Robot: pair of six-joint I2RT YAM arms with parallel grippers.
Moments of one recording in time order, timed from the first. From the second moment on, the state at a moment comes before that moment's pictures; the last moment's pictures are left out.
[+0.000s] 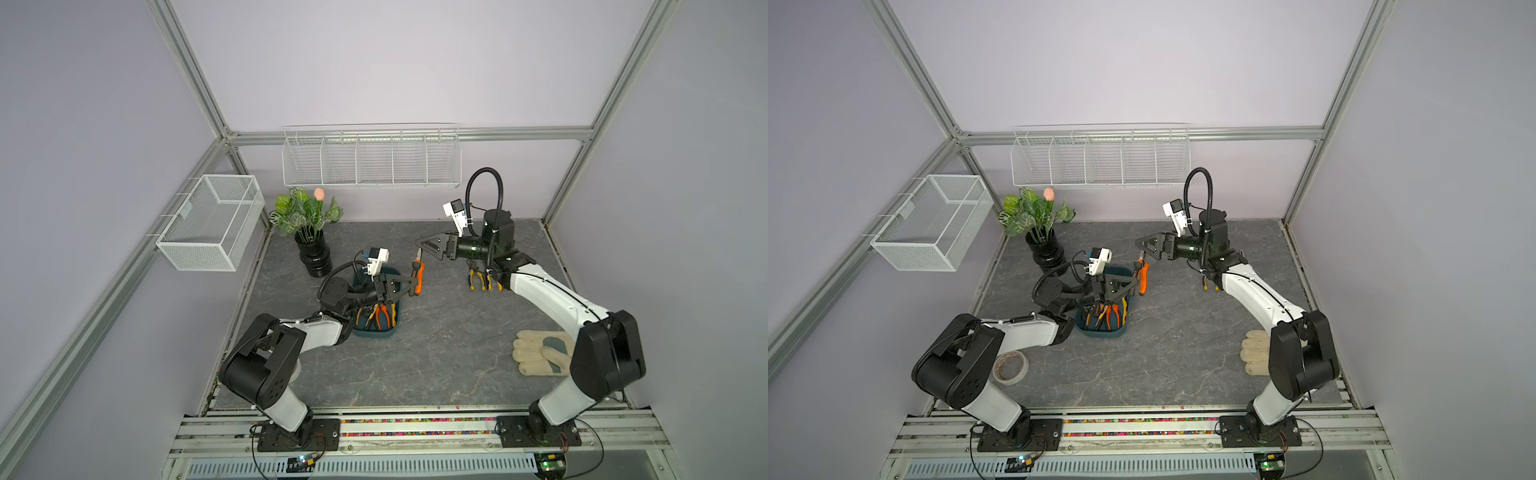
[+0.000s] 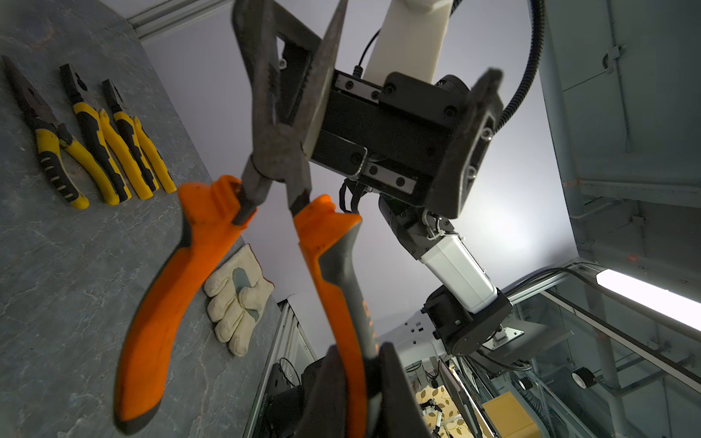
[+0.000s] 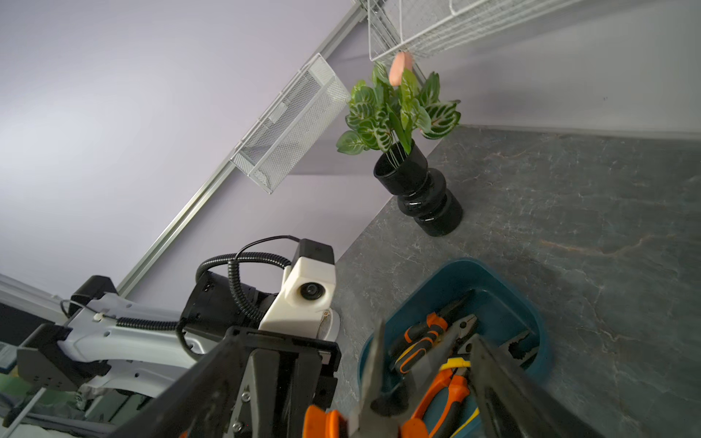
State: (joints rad) left arm -0.53 1.61 0.64 1.32 0.94 -1.44; right arm 0.39 1.64 1.27 0.14 -0.90 0.58
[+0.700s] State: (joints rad) left arm -0.53 1.61 0.64 1.28 0.95 -1.42; right arm 0.40 1.70 1.30 0.11 -0.88 0.62
